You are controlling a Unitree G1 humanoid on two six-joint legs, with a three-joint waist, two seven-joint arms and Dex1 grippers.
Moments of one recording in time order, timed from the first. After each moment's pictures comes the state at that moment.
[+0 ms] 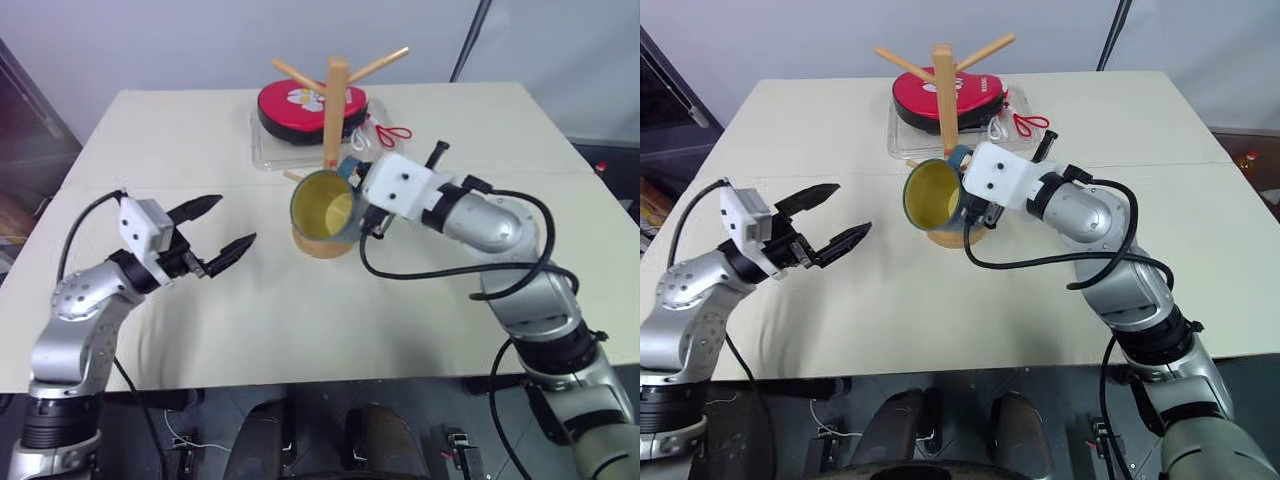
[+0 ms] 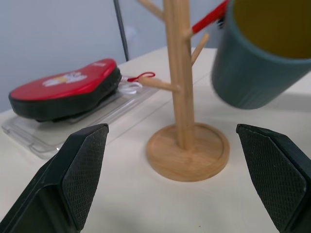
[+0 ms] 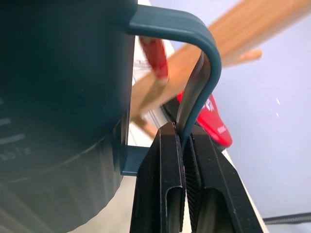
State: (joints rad) left arm -0.17 0.63 0.23 -0.30 -0.57 0.25 -0.83; right arm -0.69 -0.57 0.28 -0.48 -0.25 0.65 0.65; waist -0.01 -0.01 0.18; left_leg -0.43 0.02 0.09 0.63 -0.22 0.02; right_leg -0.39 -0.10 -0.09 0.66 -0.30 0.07
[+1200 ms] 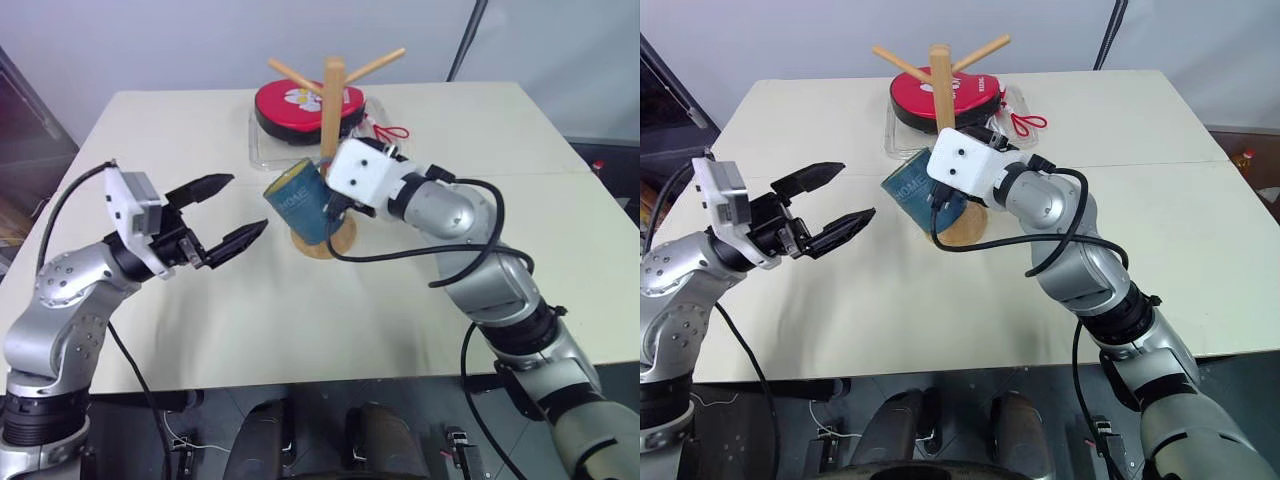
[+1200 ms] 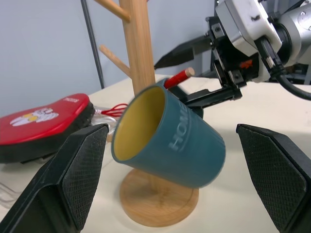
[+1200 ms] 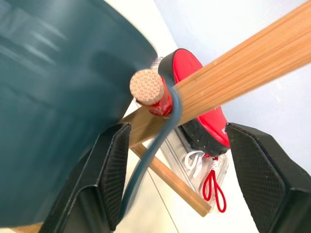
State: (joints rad) left arm -0.23 0.67 0.26 -0.43 -0.72 0.39 -0.78; right arm -0.82 -0.48 0.41 -0.43 -0.35 0.81 0.62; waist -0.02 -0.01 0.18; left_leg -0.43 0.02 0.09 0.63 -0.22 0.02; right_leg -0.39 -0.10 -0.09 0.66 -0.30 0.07
